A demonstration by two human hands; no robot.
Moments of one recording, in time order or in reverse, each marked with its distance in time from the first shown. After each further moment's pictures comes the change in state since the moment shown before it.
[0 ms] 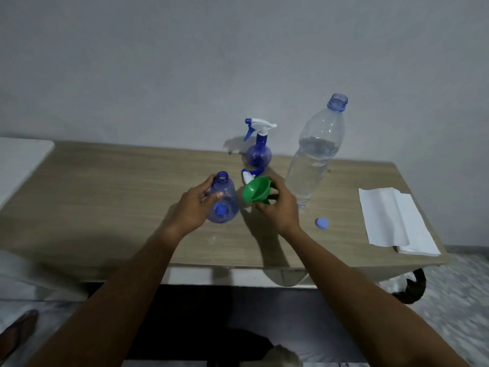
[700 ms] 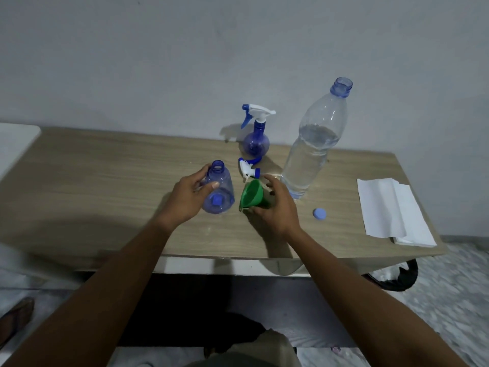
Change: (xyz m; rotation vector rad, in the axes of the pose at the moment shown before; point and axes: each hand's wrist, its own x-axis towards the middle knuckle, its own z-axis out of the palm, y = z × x) left_hand 0.003 -0.002 -0.002 -0.067 -0.023 -0.026; right_hand -0.006 0.041 0.004 -0.170 -0.079 -0.049
